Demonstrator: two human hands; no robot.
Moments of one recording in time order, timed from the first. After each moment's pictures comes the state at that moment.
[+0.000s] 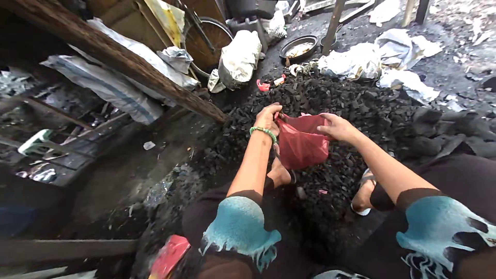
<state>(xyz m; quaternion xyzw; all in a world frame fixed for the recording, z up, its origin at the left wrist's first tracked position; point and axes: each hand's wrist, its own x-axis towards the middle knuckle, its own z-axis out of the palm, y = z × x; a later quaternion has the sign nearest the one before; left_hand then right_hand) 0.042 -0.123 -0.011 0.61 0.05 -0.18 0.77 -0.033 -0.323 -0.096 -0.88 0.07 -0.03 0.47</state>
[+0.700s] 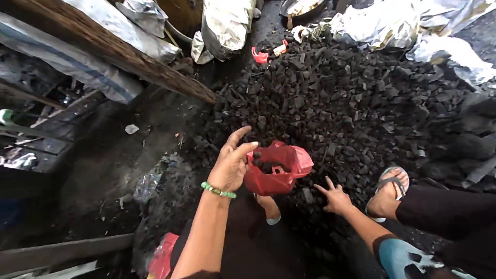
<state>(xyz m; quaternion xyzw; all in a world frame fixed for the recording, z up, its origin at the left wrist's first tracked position) 0.055 -0.007 -0.053 0.73 -0.01 -0.21 0.65 -0.080 -0.223 -0.348 -0.90 0.13 0.34 0.25</state>
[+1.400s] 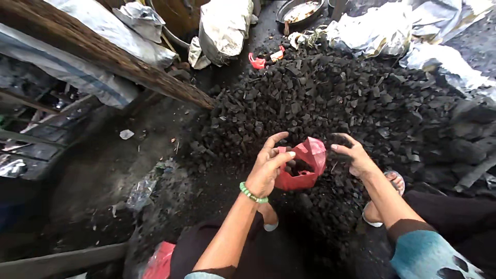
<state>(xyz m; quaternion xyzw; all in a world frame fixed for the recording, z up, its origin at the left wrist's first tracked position) 0.038 -0.064 -0.075 0.69 -0.10 -0.28 0.66 -0.023 -0.299 -0.202 -0.59 0.17 -0.07 0.78</state>
